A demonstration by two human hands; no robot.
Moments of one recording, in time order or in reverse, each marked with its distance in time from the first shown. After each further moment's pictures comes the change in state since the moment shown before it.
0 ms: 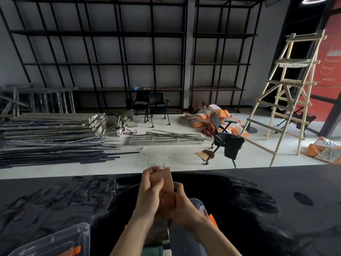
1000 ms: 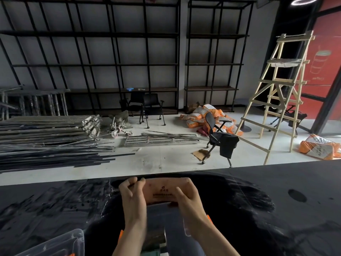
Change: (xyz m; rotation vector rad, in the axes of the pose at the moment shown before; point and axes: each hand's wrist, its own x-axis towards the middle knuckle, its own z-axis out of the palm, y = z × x) left_hand -0.003 -0.002 -0.007 -0.009 0.335 -0.008; right_hand -0.008 -0.015 -0.006 0.278 0.405 -0.049
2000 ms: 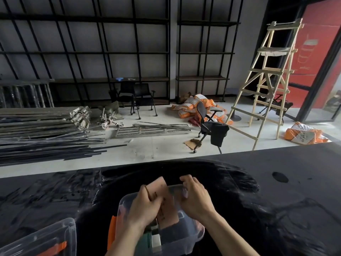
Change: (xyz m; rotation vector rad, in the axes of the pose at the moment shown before) left_hand -0.027 -0.029 -0.007 0.661 -0.454 -0.186; right_hand -0.010 0.012 -0.059 -1.045 -0.013 -0.145
